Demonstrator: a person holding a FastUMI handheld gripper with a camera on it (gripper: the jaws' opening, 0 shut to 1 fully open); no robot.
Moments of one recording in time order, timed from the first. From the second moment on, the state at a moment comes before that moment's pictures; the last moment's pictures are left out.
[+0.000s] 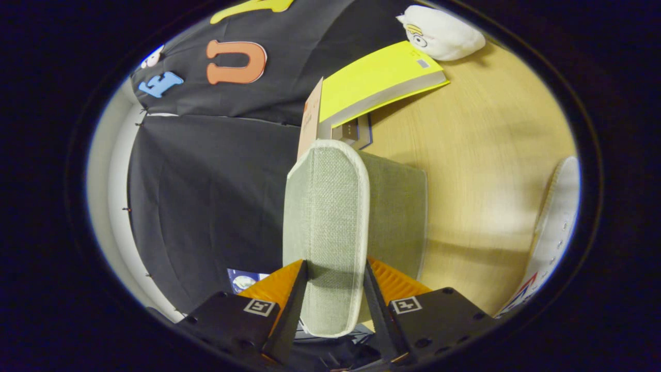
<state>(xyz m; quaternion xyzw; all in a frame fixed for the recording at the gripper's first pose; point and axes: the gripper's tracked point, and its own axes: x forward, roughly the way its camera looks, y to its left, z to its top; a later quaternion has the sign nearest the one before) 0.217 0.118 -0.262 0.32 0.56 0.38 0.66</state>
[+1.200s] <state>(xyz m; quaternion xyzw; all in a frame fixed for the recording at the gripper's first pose) 0.200 0.190 -0.090 0.31 0.51 0.33 0.74</state>
